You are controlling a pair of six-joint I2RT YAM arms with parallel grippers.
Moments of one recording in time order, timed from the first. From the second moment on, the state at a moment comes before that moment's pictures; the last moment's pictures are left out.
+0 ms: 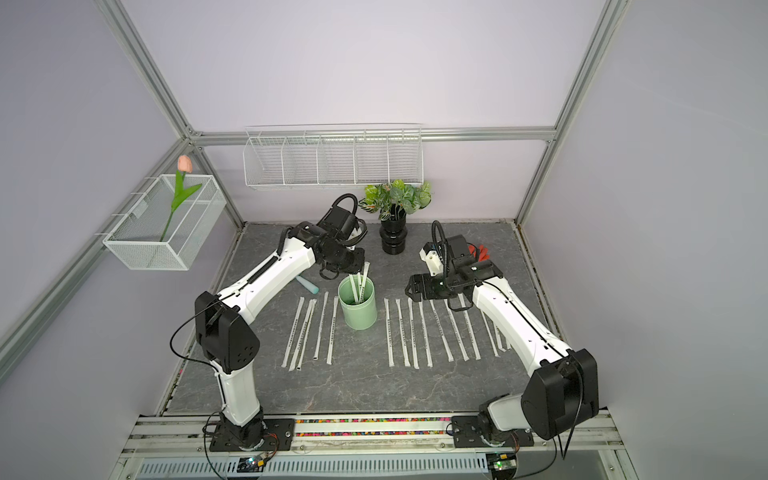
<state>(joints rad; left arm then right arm) -0.64 1.92 1.88 -1.04 0.08 -0.38 0.38 1.40 1.22 -0.82 -0.34 0.21</state>
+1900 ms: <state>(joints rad) -0.64 1.59 2.24 -1.21 -0.10 -0.33 0.38 1.40 1.21 -0.82 -0.35 0.21</state>
